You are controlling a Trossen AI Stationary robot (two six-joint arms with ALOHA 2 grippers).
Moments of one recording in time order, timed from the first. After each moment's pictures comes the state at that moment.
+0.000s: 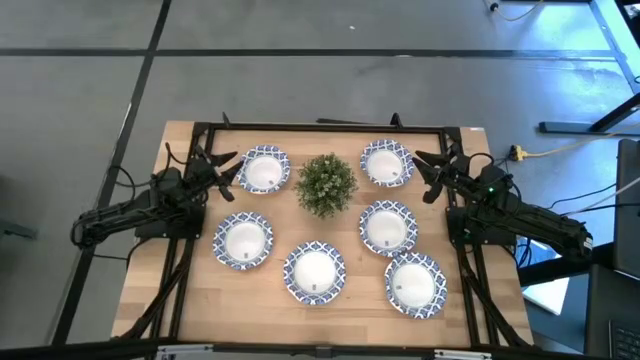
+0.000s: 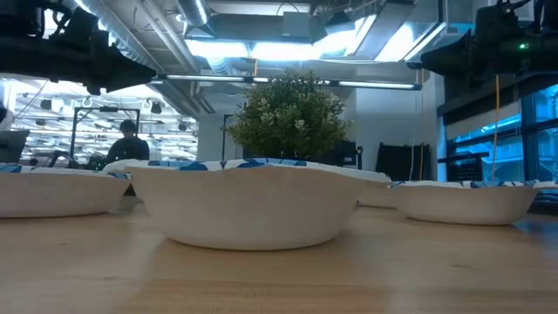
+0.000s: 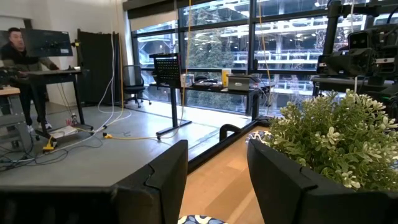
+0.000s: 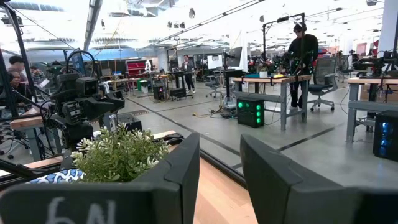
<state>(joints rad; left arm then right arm) 0.34 0.00 0.08 0.03 -0.32 0.04 -0.41 0.17 0.15 0.20 0.11 0.07</state>
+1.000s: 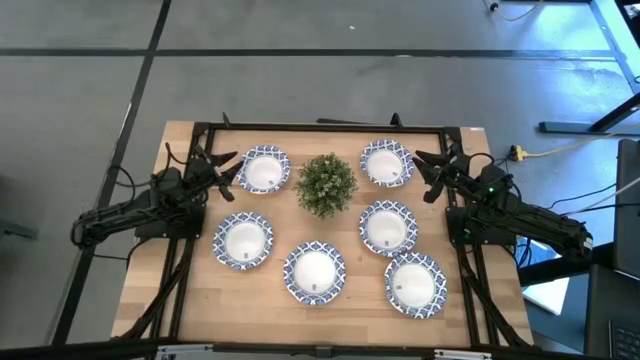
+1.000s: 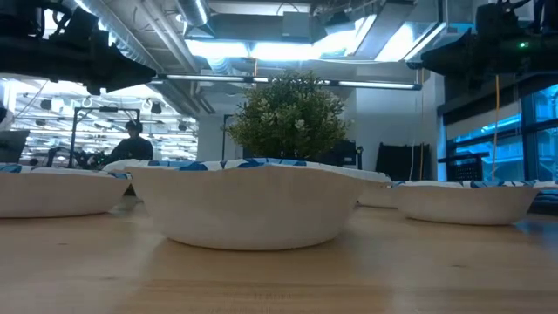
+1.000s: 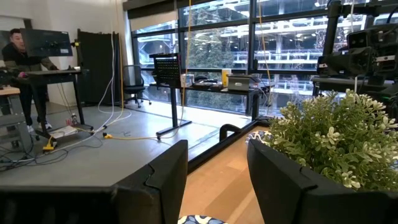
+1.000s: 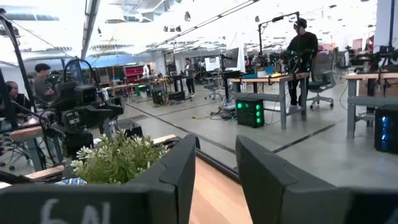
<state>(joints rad) 0.34 0.00 0.08 0.03 -0.32 0.04 -0.41 0.17 0.15 0.20 0.11 0.11</state>
